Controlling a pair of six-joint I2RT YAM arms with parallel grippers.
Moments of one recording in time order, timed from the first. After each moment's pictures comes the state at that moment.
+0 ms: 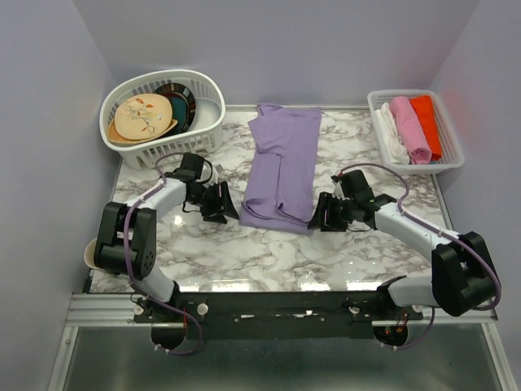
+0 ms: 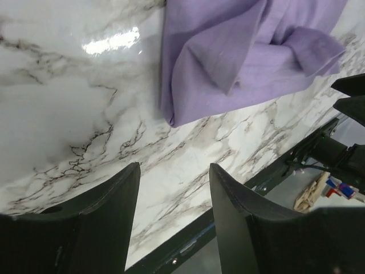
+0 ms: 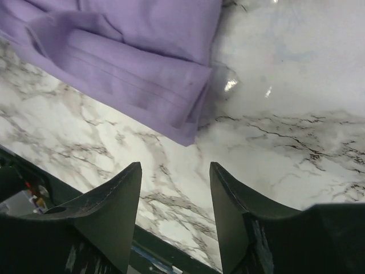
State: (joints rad) left arm -0.20 1.59 0.94 -0.55 0.61 -0.37; right arm 0.41 1.33 0.73 -0.39 -0.33 0.55
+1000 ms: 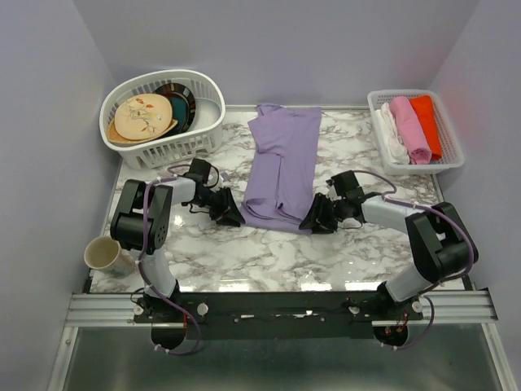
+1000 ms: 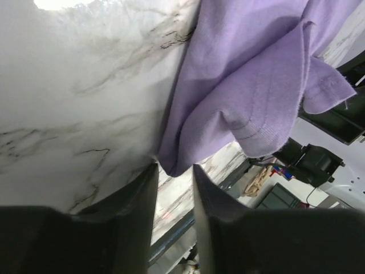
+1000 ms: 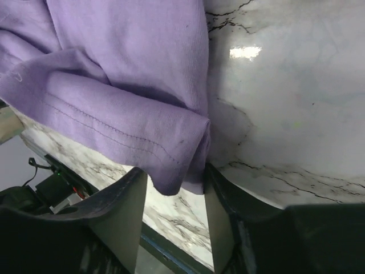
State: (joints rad) left arm -0.21 1.82 0.93 -0.40 0.76 -0.51; right arm 0.39 1.57 0.71 -0.20 -0.45 0.71
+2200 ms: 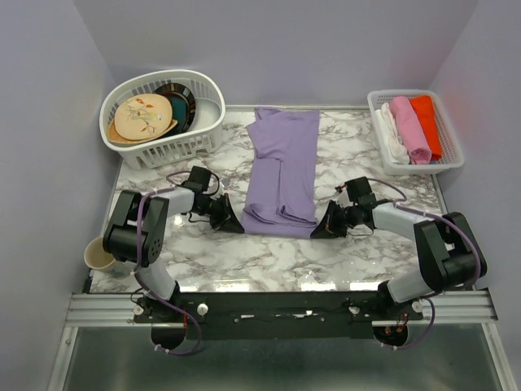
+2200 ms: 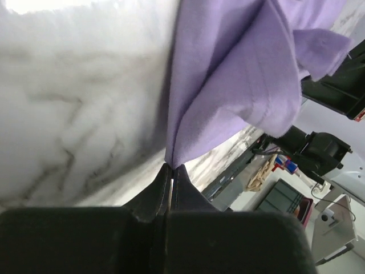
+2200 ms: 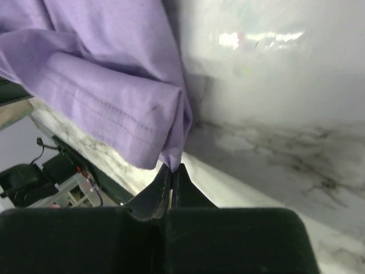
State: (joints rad) left arm -0.24 1.74 0.82 -0.34 0.78 -0.54; right arm 0.29 1.51 0.62 -0.21 -0.58 0.66
